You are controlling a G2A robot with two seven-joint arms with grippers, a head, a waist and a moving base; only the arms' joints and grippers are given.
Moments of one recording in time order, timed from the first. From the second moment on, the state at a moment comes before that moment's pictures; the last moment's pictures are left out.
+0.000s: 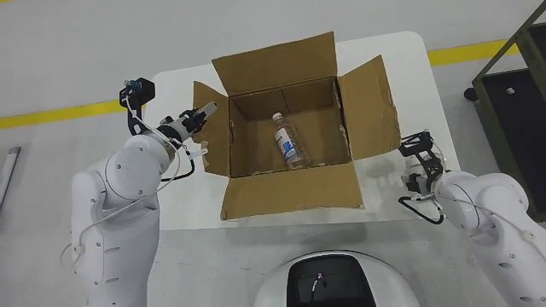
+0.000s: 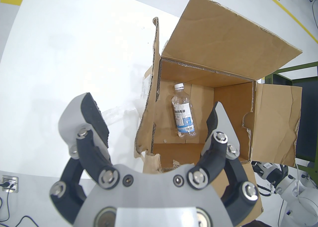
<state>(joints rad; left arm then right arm) 0.86 -1.16 -1.45 -1.93 0.88 0.50 -1.16 -1.27 -1.14 1.42 -1.93 -1.27 0.11 1.32</state>
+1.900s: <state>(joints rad) 1.00 -1.14 -1.60 -1.96 0.98 0.58 -0.99 -1.17 -1.15 1.64 -1.92 0.10 -0.13 1.02</state>
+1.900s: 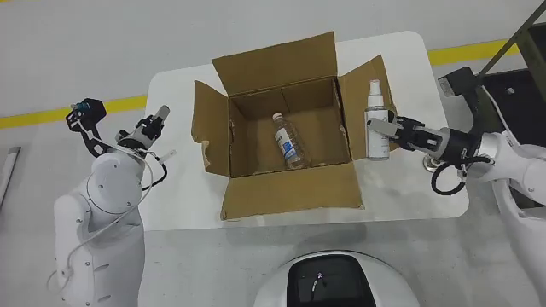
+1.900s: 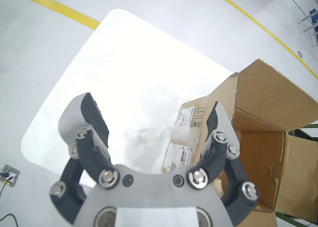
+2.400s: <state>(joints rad) 1.00 -1.14 -1.60 -1.96 0.98 0.58 -0.99 -1.08 -1.16 1.46 -1.91 -0.07 -0.08 0.93</state>
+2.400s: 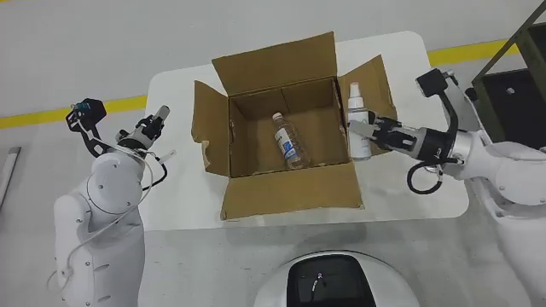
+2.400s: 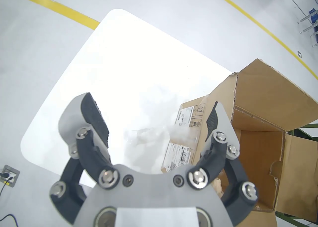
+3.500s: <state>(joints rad) 1.00 -1.14 -1.60 -1.96 0.98 0.58 -0.99 -0.36 -1.48 0.59 -0.90 -0.15 0.06 0.66</state>
